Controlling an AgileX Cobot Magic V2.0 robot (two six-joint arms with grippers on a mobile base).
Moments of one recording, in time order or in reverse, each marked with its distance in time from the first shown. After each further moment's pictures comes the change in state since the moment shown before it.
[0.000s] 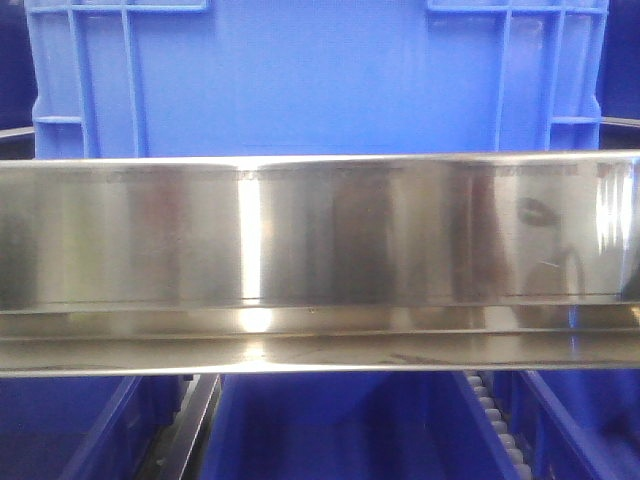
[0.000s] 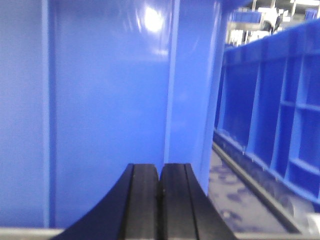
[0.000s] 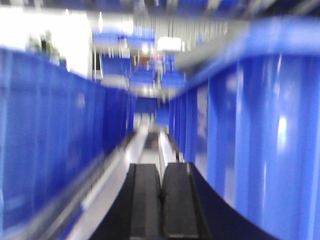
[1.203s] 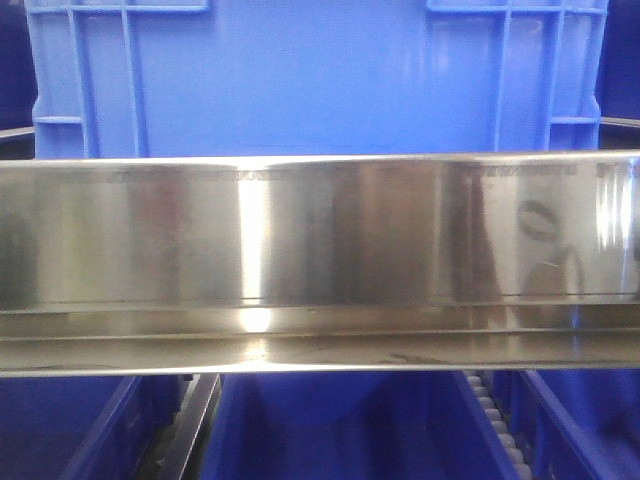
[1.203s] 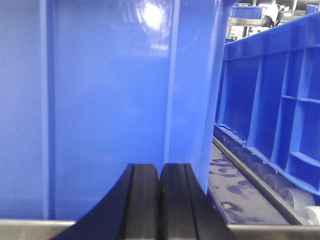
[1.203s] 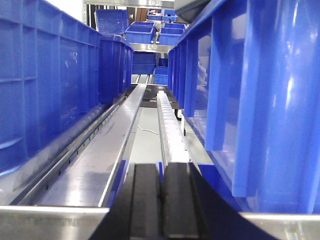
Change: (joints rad) left arm 0.000 0.000 0.000 0.000 0.041 0.000; right arm 0.000 0.001 0.000 0.000 0.195 0.000
